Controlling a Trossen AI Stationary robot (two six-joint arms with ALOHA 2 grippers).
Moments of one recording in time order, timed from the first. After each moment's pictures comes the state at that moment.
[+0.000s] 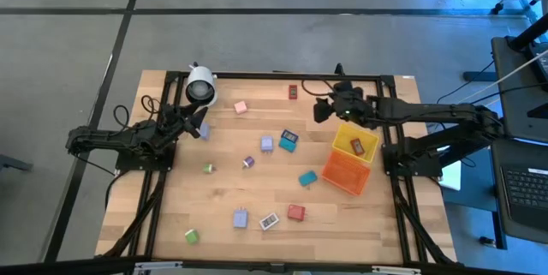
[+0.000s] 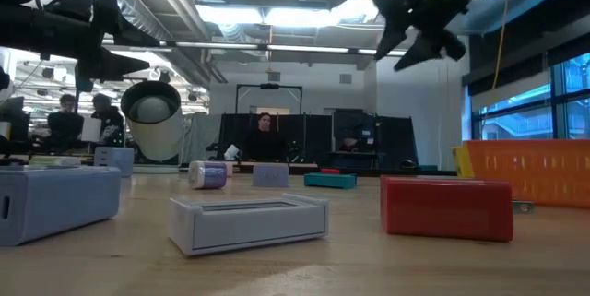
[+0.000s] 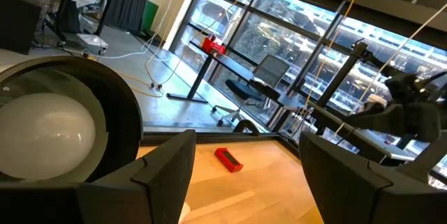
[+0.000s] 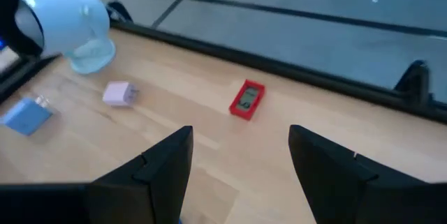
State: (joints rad) left arm -0.03 0.00 0.01 0.10 -0.84 -0.45; right arm -0.13 1.21 0.91 -0.44 0.59 0.72
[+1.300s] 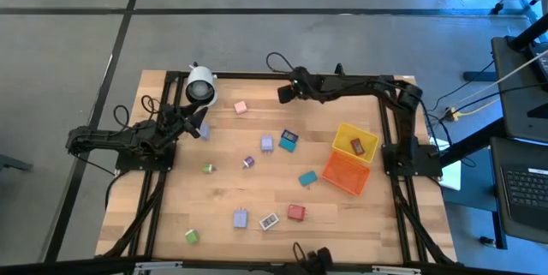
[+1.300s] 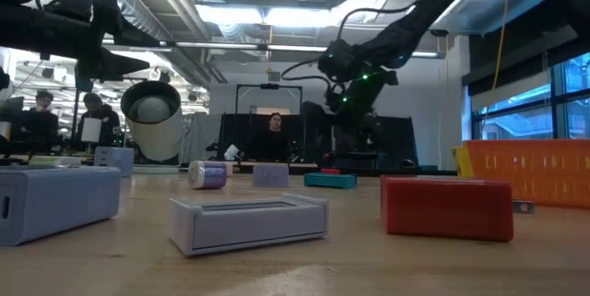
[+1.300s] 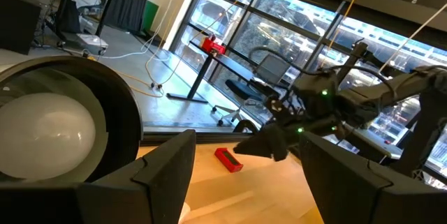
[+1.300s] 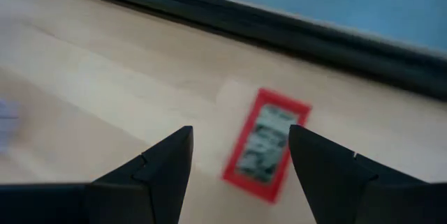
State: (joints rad) left arm -0.03 0.00 0.01 0.10 -0.84 -0.45; right arm -0.49 1.99 1.25 -0.15 0.27 0.59
